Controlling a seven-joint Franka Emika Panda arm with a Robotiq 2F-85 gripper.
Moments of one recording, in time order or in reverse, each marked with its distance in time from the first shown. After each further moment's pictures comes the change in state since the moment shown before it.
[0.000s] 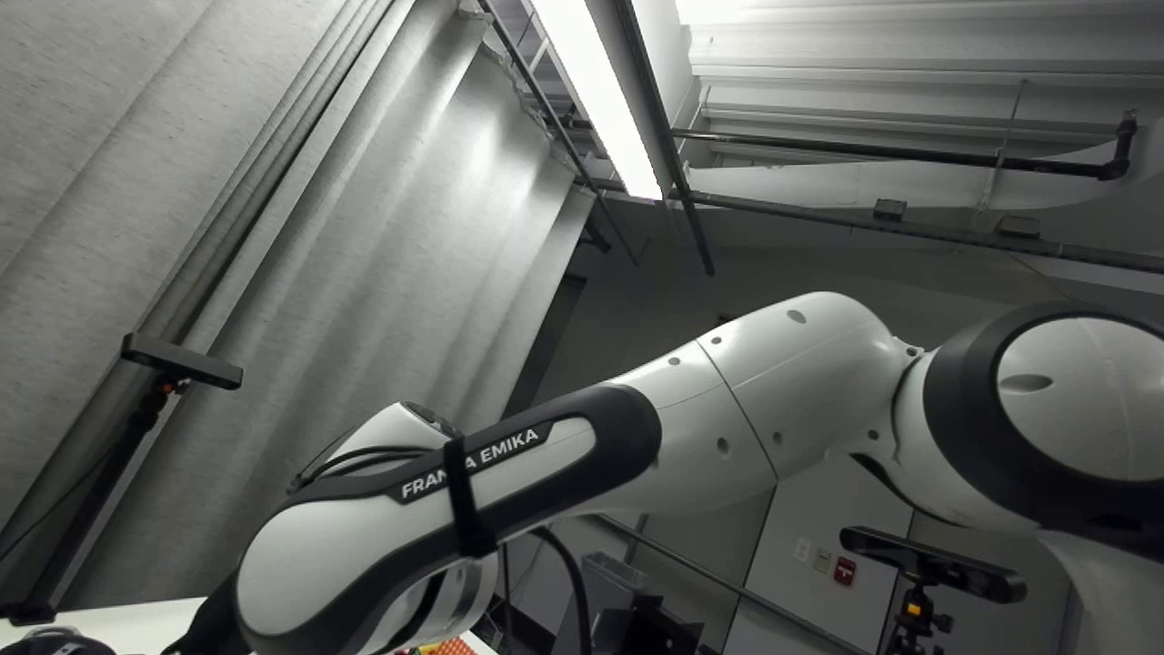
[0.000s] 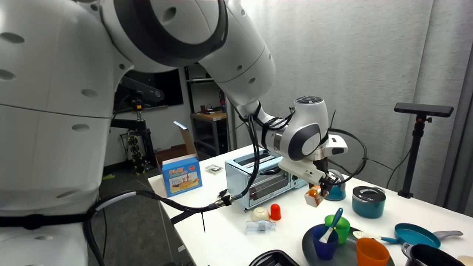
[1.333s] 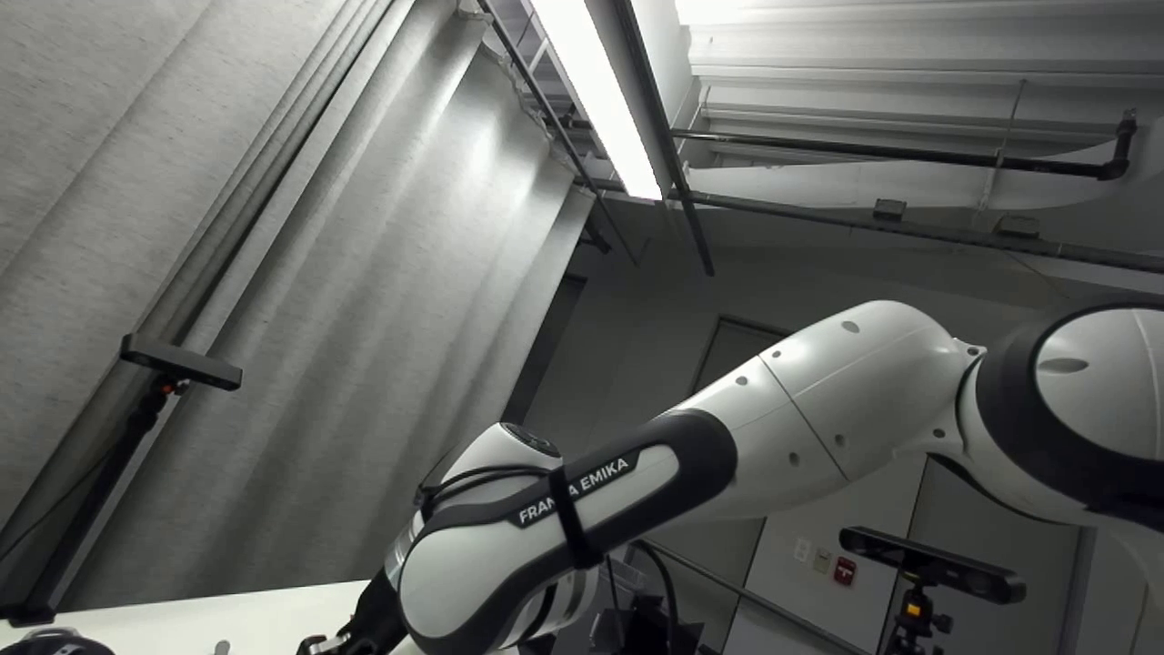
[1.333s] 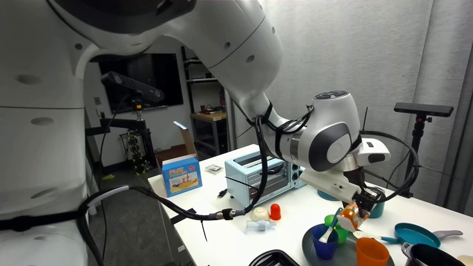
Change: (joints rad) arm -0.021 -0.133 -0.182 -0.156 -0.129 0.032 0.037
